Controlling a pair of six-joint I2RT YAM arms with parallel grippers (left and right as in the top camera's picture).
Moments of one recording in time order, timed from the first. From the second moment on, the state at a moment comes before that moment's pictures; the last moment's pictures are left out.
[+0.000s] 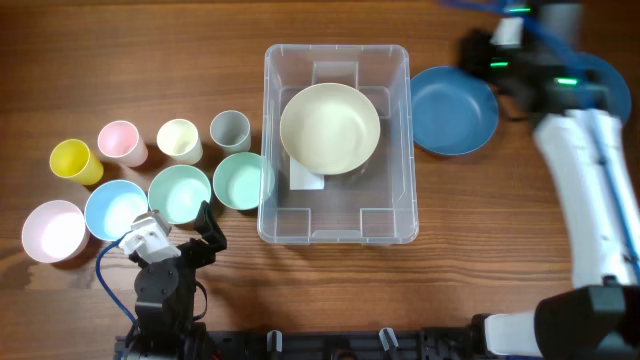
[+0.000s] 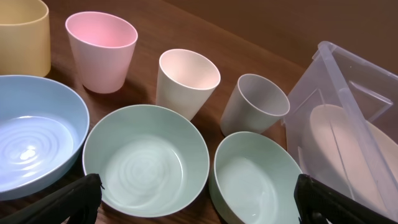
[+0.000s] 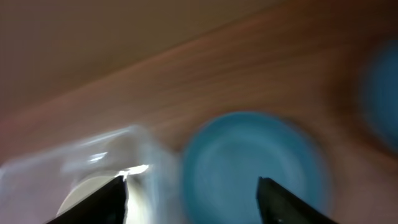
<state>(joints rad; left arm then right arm) -0.10 0.03 0.14 -0.47 -0.22 -0.46 -0.03 1.58 1.52 -0.71 -0.05 0.37</state>
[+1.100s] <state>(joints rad) -0.10 0.03 0.14 -0.47 -0.22 -0.46 -0.61 2.16 1.53 -0.57 -0.12 0.55</state>
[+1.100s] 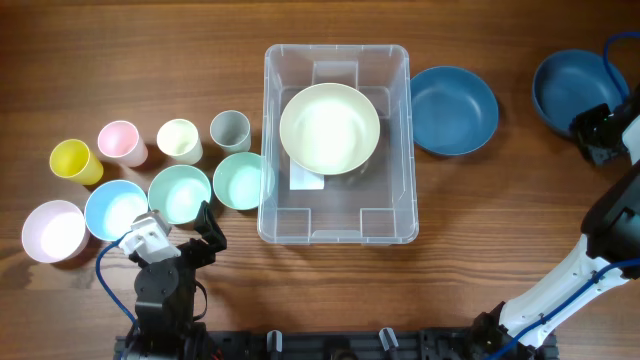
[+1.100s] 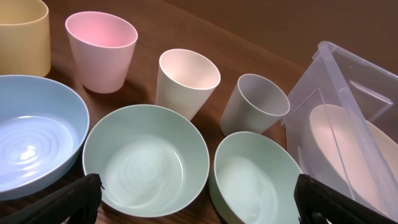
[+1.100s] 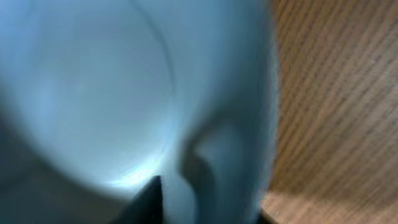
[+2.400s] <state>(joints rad) -0.10 0.03 0.14 -0.47 -0.22 -0.46 0.31 1.82 1.51 -0.75 -0.13 0.41</state>
